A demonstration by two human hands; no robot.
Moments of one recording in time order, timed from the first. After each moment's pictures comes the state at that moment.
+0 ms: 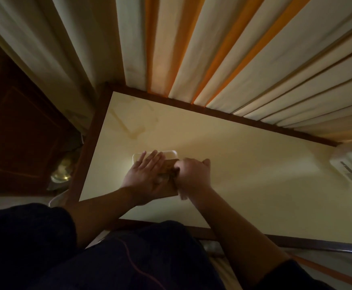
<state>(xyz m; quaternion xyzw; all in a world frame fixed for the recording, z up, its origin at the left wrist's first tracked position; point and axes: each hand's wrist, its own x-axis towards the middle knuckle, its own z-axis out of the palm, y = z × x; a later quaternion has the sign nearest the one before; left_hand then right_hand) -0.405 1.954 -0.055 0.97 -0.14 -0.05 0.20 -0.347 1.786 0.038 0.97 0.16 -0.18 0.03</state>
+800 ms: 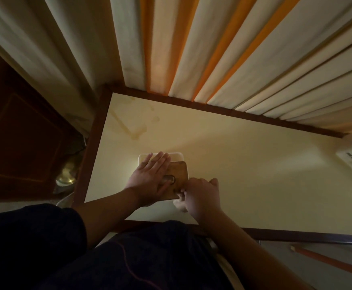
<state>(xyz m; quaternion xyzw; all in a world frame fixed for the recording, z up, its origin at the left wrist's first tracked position) -0.403 1.954 -0.063 0.97 -0.17 -0.02 0.18 -0.397 1.764 0.040 0.96 0.15 -0.24 0.04</state>
